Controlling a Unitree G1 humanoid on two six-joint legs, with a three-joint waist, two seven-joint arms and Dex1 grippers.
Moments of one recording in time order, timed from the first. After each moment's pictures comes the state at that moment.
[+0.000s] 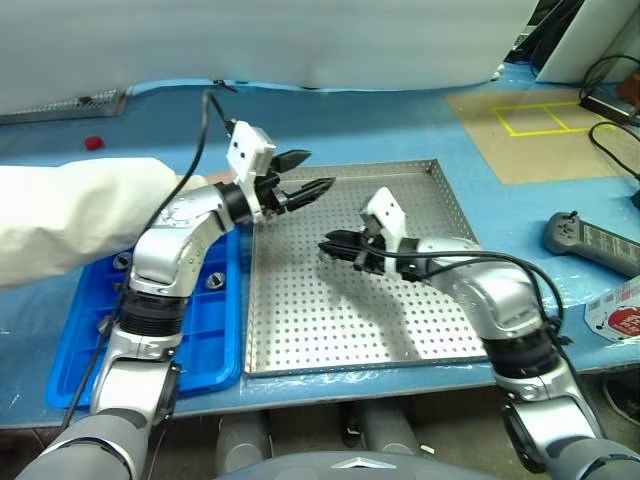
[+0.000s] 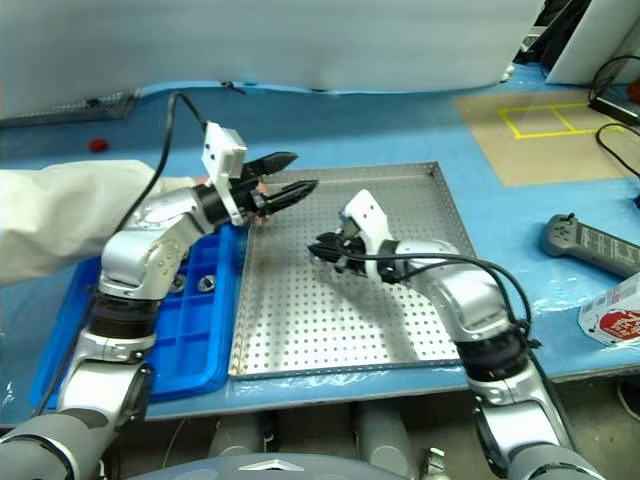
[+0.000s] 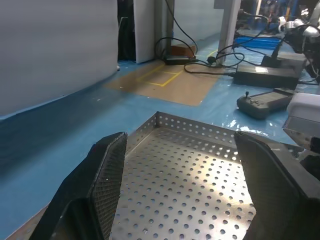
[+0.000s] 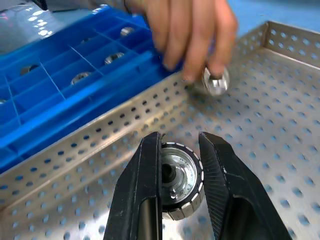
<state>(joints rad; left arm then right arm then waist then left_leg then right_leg) -0.65 0.39 0.01 -0.08 -0.43 0.48 -0.75 -0.54 -0.37 0.24 -0.20 0.40 0.79 0.70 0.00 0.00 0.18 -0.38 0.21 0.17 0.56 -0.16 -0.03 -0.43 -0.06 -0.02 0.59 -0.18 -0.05</state>
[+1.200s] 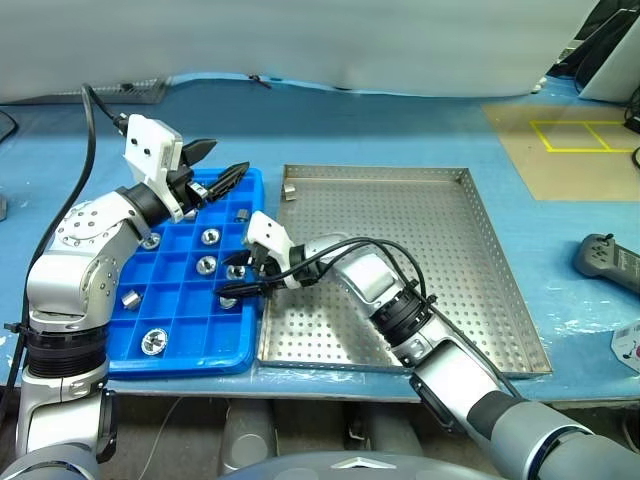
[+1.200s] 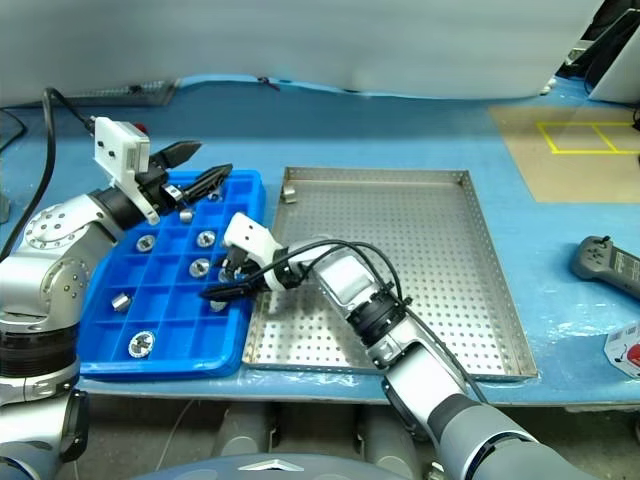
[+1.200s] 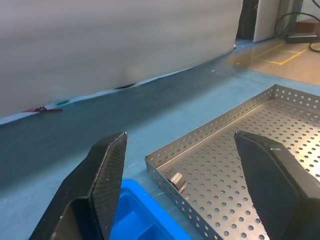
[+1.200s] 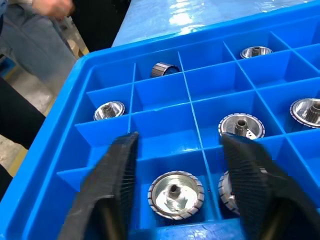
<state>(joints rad) -0.47 0.59 0.21 -0.29 -0.49 0.59 -0.60 -0.76 -0.01 0.50 0.31 0.18 0.48 0.94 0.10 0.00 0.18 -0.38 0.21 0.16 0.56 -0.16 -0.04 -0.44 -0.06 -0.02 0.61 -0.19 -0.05</state>
